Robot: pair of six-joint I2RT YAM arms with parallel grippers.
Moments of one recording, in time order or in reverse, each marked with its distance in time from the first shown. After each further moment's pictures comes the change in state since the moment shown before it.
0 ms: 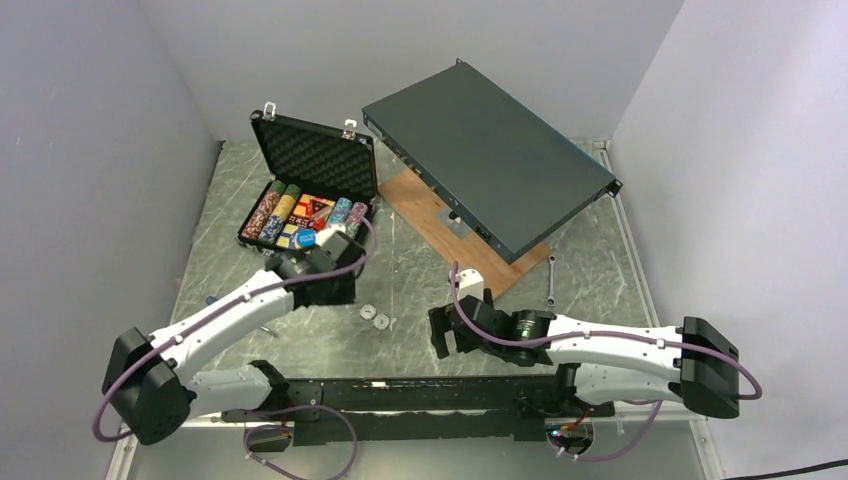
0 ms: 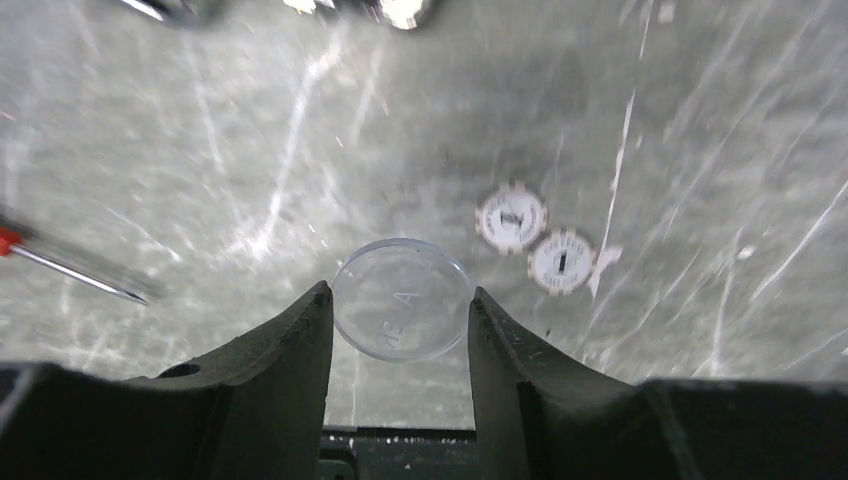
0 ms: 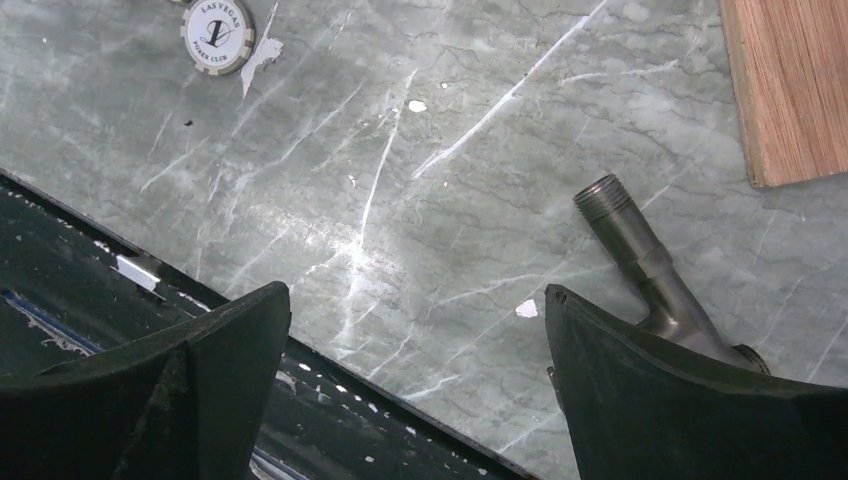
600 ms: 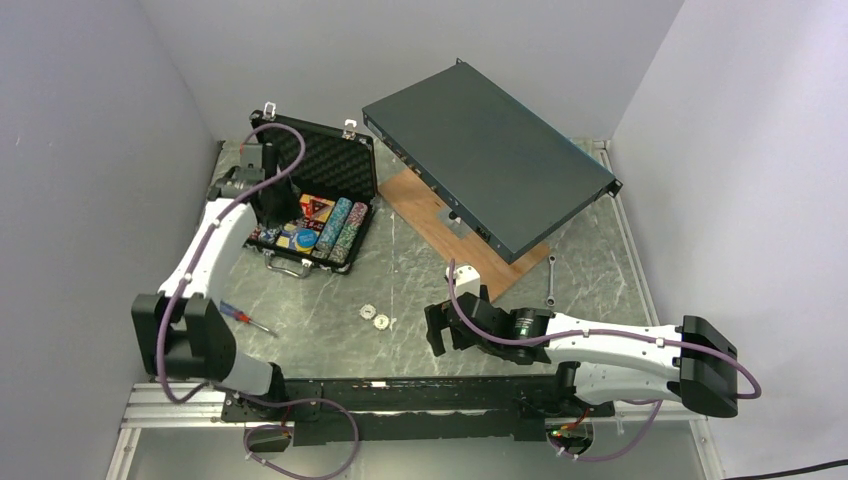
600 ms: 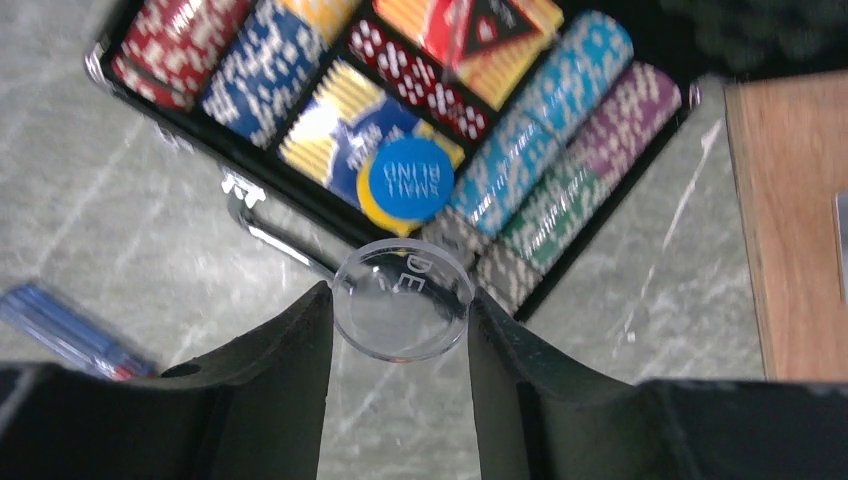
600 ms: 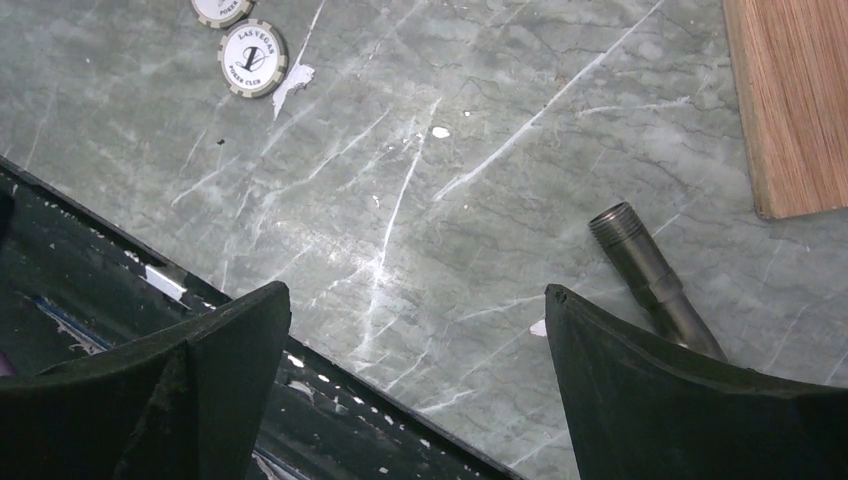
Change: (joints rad) left arm 0.674 0.243 0.407 0.076 0.221 0.321; right arm 0.000 0.018 0.027 0.026 -0.001 -0.031
